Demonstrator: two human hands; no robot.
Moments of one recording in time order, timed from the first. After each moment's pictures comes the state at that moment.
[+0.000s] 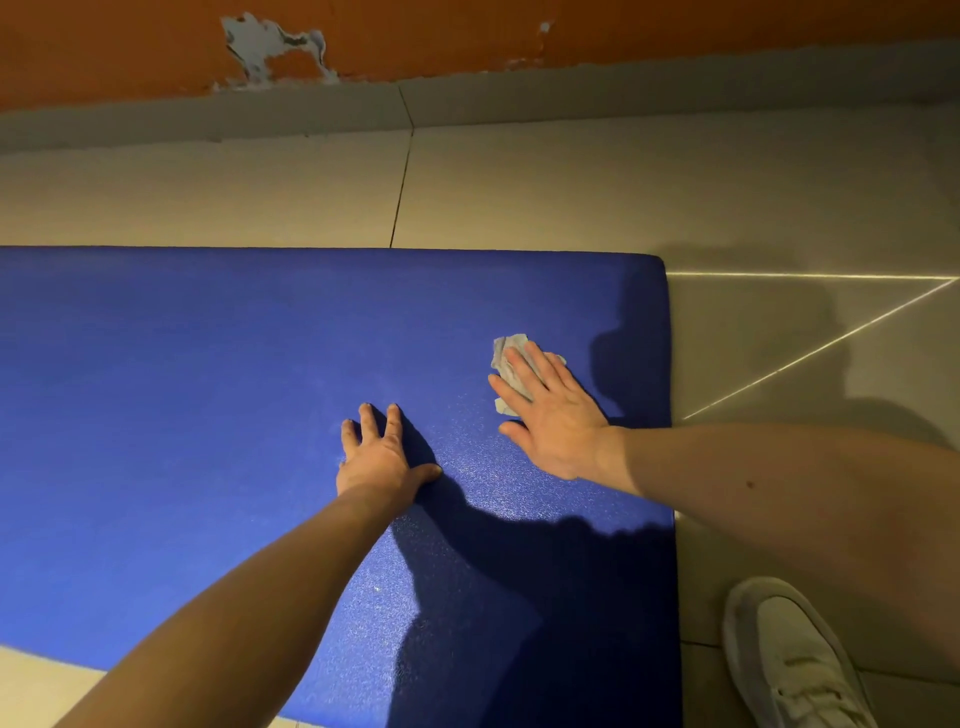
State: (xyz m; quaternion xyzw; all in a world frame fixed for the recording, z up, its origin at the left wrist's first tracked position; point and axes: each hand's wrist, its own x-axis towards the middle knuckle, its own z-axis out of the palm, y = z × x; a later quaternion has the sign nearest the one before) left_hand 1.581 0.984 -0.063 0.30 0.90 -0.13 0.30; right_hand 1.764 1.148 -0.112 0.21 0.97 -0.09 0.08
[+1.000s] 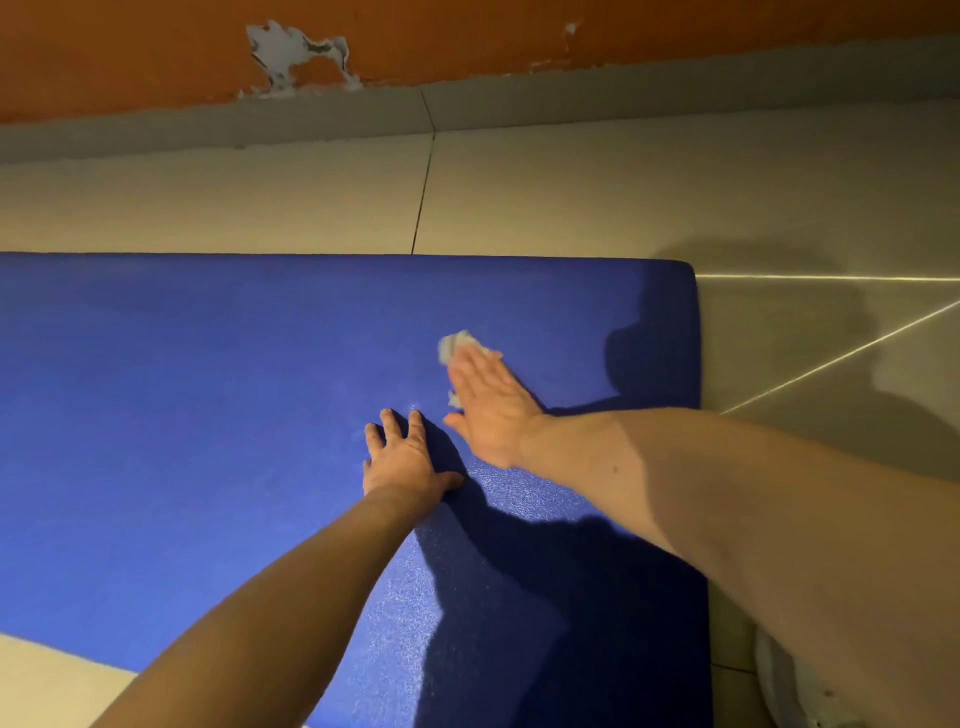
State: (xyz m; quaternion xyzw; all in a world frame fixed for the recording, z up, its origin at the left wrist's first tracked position) left_hand 1.575 0.992 -0.061 0.30 0.89 -0.12 0.31; right_hand 1.661 1.124 -0.110 0.23 0.96 -0.16 0.09
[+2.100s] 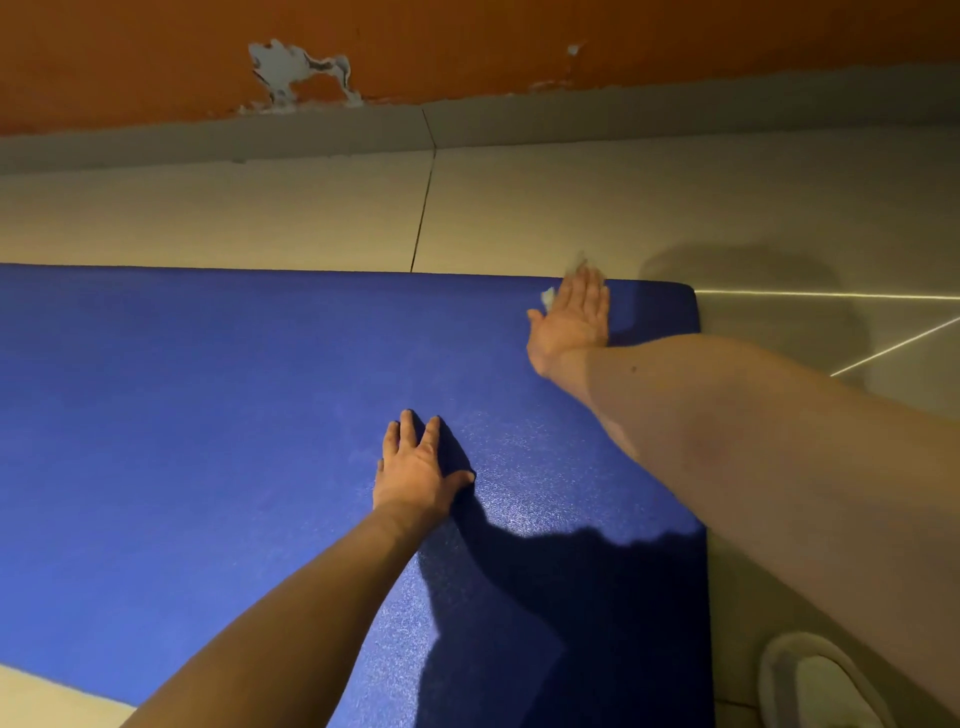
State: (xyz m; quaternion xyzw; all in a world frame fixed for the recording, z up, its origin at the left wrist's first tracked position) left_hand 1.575 1.007 -0.065 0.35 0.89 -0.04 0.29; right_hand 1.656 1.248 -0.096 0.54 0.82 -0.15 0.08
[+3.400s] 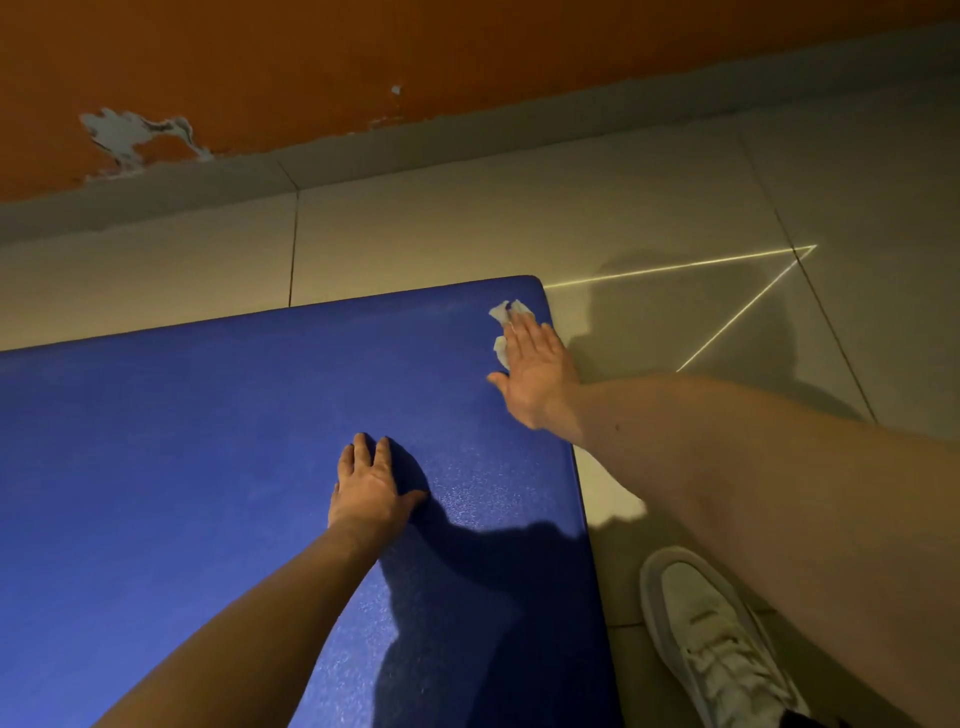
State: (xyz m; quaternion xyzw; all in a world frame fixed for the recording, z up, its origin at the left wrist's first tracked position) left_hand 1.647 1.035 -0.059 0.42 0.85 -0.12 0.29; right_hand 1.813 1.235 -0.094 0.46 0.87 -0.09 0.16
